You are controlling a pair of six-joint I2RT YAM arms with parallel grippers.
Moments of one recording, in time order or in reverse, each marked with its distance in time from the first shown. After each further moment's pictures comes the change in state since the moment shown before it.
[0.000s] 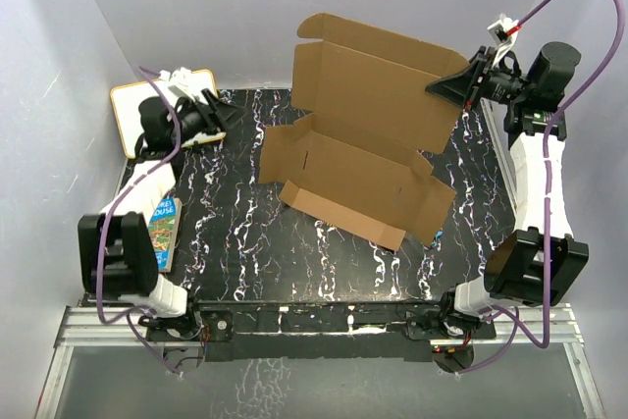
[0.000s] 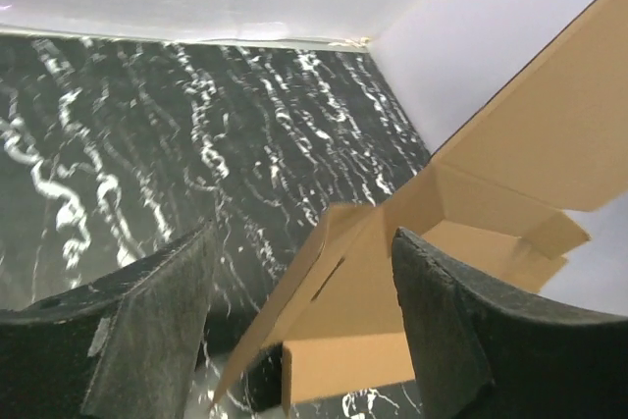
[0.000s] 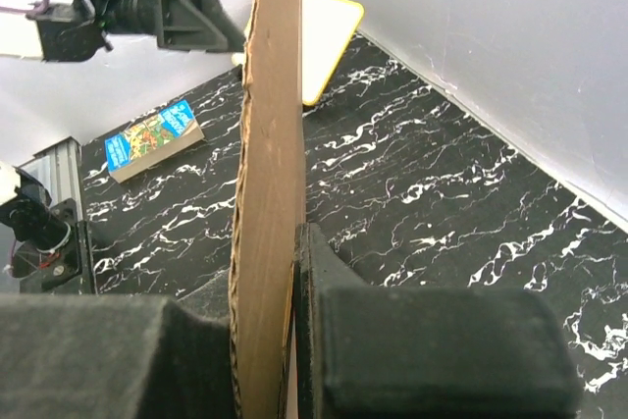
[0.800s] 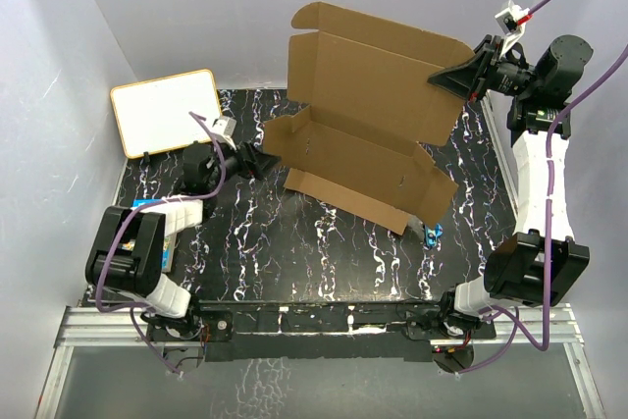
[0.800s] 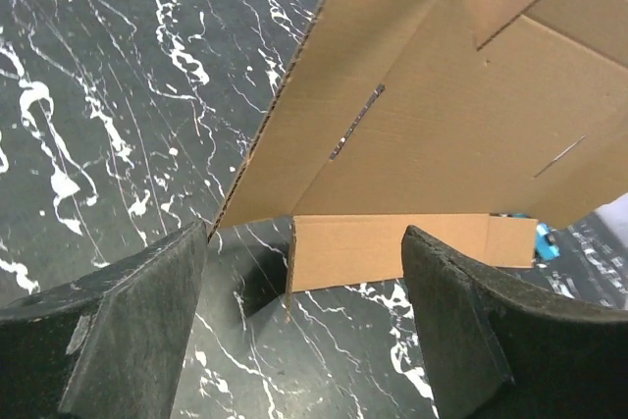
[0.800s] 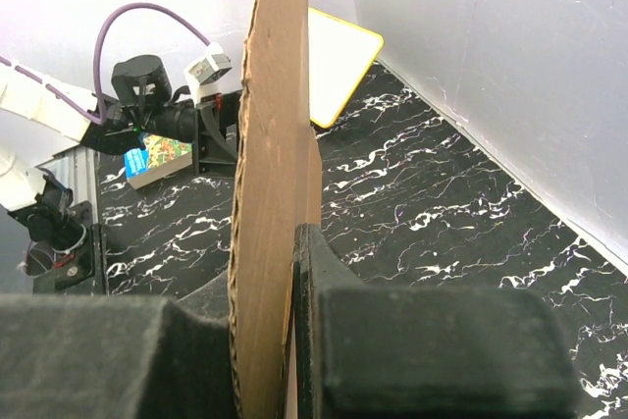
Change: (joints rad) left arm -0.170 -0.058 -0.481 0.351 -0.194 0.155; right arm 0.000 0.000 0.068 0.162 -0.046 0.179
